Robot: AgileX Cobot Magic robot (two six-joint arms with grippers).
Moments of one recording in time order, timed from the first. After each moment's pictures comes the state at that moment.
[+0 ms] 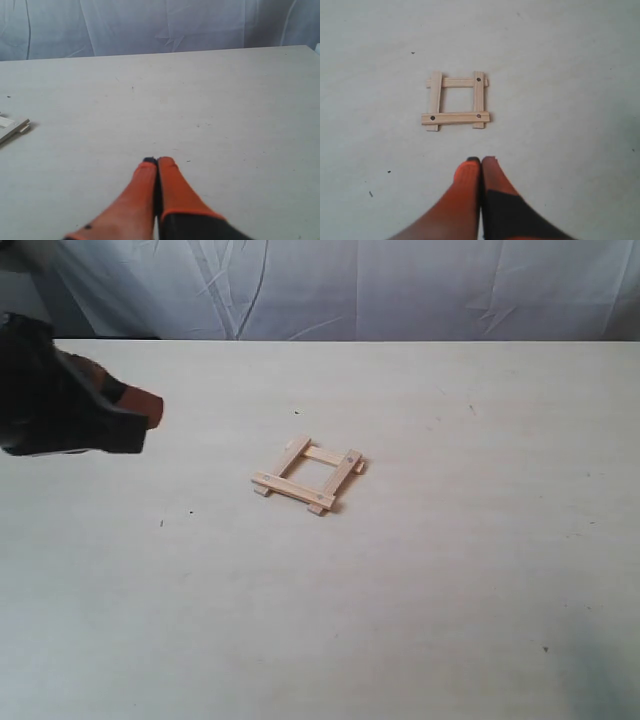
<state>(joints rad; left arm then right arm) -0.35 1.02 -0.82 -0.35 0.59 0.20 0.03 0.01 0.00 0.04 0.37 0.05</state>
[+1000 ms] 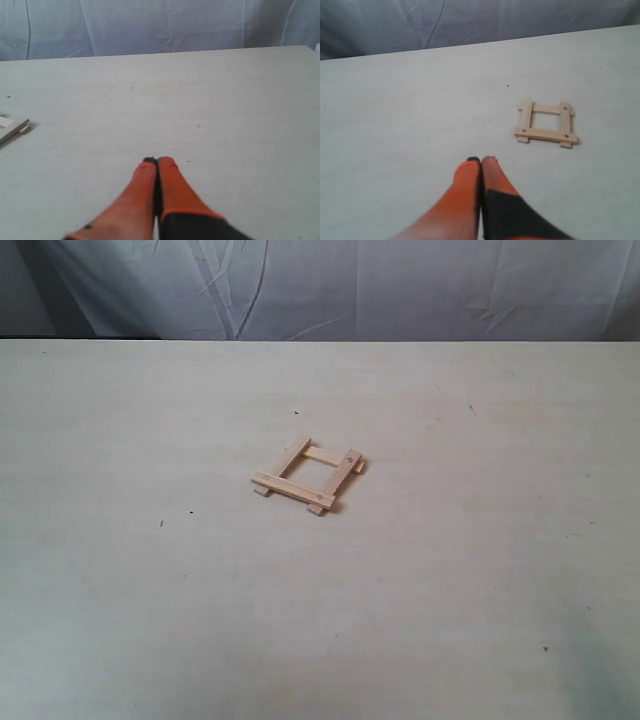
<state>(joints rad) -0.10 0.49 -0.42 -0.24 0.44 0.18 0.03 0.01 0.00 0.04 0.37 0.05</state>
